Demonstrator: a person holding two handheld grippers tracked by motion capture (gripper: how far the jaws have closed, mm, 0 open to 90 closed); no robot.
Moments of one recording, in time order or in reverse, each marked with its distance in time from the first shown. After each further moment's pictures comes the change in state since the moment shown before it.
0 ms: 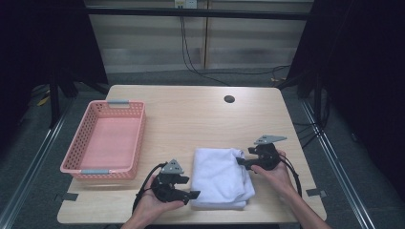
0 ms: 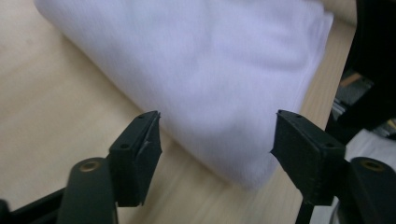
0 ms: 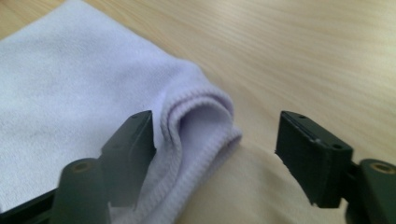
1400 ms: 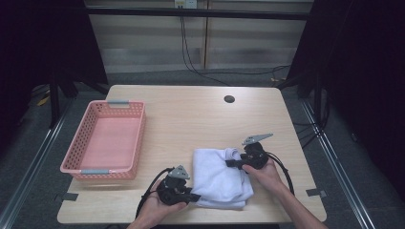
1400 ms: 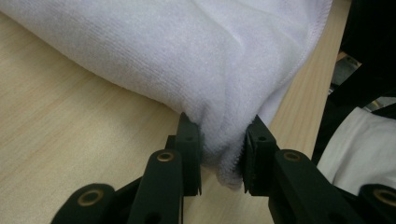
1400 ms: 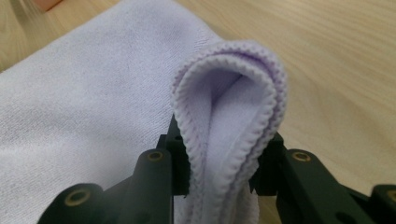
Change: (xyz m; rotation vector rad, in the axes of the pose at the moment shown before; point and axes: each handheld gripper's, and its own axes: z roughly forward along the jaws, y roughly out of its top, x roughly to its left) left arm 0.001 -0.001 0.019 0.062 -0.072 0.009; right arm 0.013 0.009 0.026 0.072 0.249 -0.010
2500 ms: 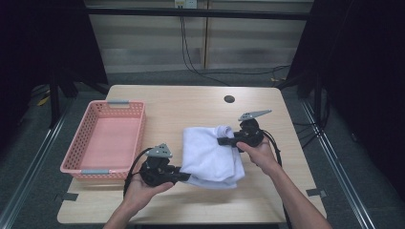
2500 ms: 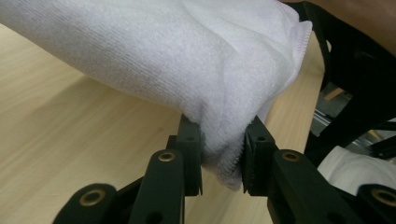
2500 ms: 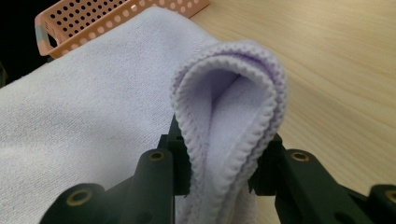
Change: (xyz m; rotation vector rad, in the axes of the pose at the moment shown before) left arm 0.016 0.034 -0.069 -0.138 0.037 0.021; right arm 0.004 0.076 -0.015 -0.111 0.072 -0.025
